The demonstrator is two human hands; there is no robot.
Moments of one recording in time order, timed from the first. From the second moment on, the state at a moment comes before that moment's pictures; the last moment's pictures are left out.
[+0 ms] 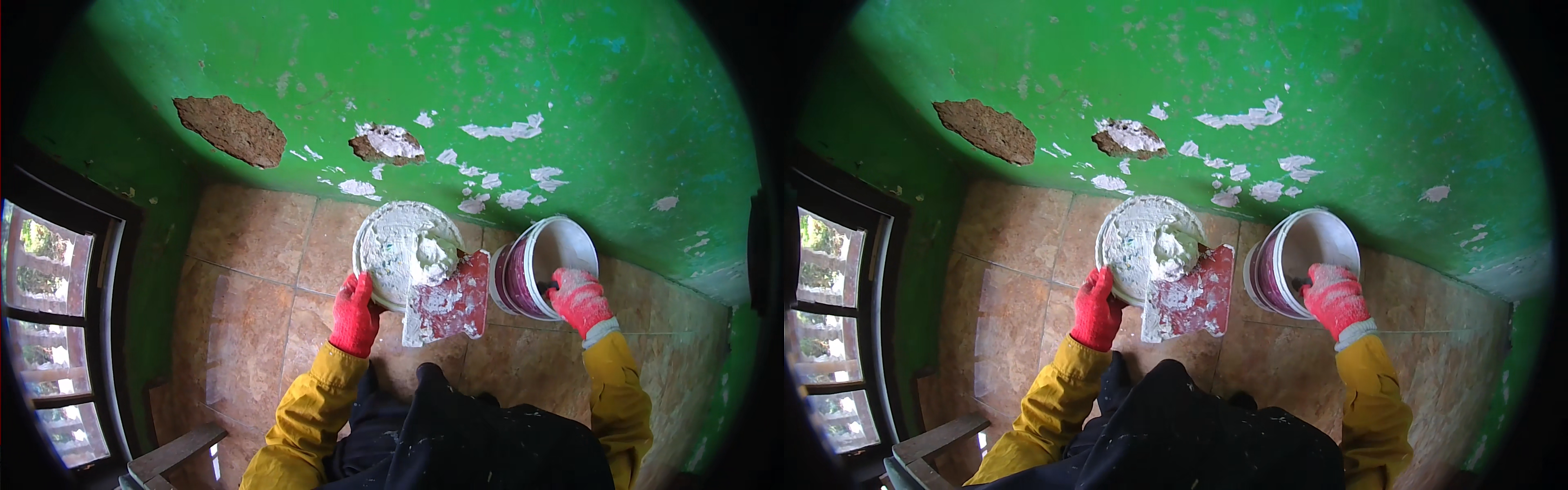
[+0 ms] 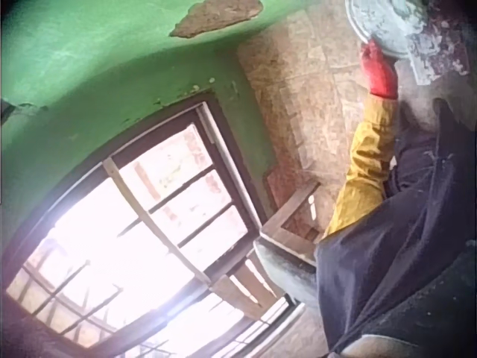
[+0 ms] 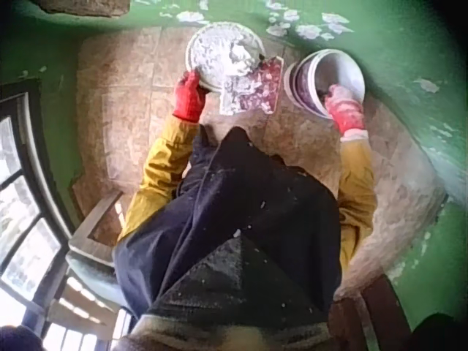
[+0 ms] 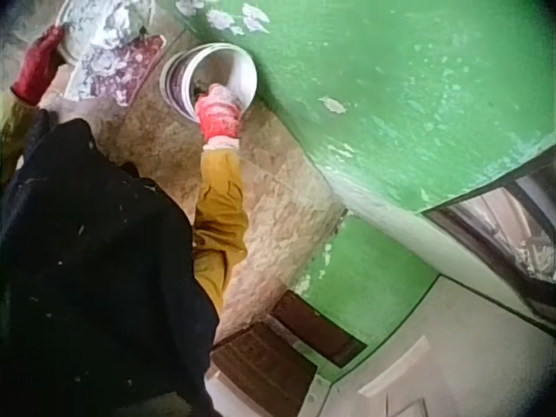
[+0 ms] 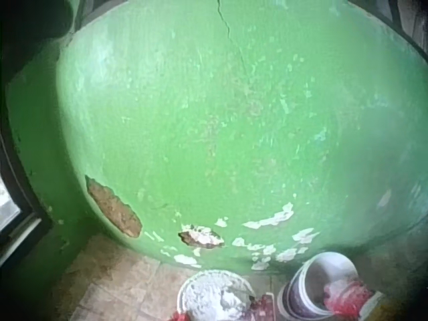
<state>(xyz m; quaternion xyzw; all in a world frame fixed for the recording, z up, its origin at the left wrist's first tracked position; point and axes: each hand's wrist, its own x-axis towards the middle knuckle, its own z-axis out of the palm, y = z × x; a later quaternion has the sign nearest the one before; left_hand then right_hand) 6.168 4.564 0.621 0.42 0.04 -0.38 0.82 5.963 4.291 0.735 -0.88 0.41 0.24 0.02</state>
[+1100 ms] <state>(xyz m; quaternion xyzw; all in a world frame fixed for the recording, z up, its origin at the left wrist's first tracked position) 6.274 4.661 0.661 0.40 0.06 -0.24 0.88 6.148 4.481 0.699 -0.57 0.22 -0.02 0.79</state>
